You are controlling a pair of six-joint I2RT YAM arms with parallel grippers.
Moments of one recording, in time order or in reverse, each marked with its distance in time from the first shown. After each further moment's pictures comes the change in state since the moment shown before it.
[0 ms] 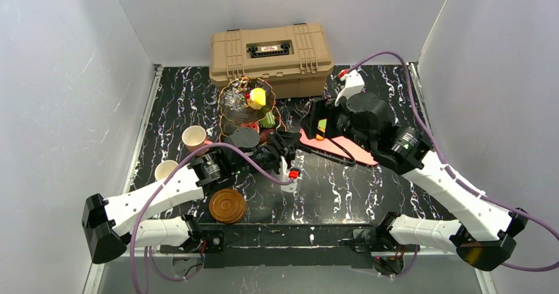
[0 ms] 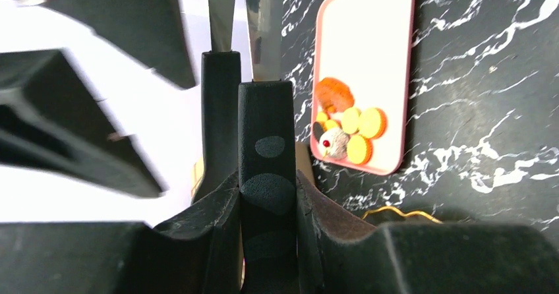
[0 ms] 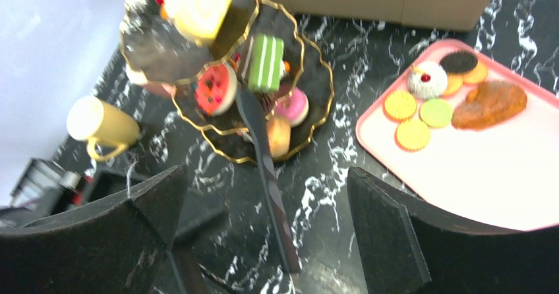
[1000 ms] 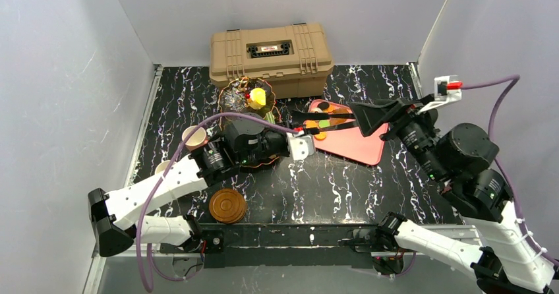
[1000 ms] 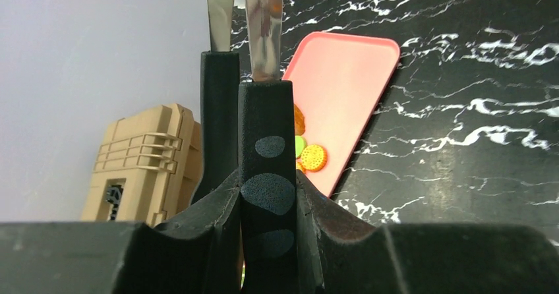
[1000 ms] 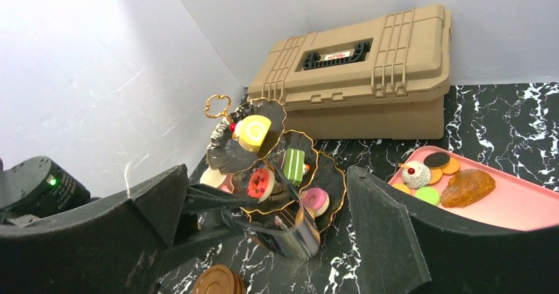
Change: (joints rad) left arm -0.020 0.083 0.198 -0.063 -0.073 -0.543; right arm -0.008 -0.346 0.031 0.122 0.146 0.008
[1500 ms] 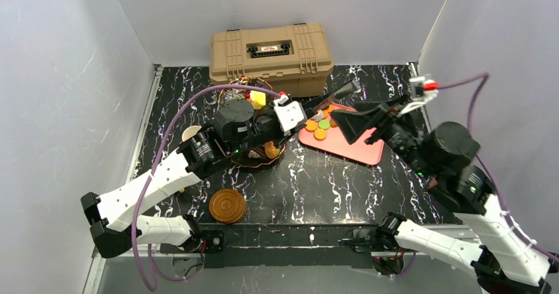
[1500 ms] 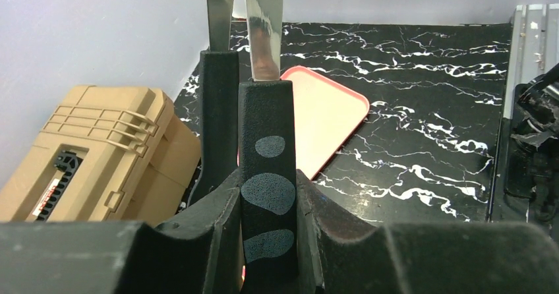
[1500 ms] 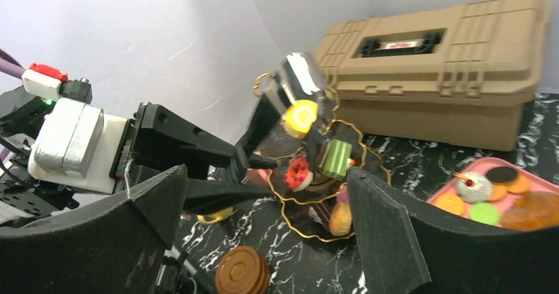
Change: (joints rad) left arm 0.045 0.001 0.167 -0.093 0.000 -0.370; right arm 0.019 -0.031 -0.087 0.108 -0.141 0.000
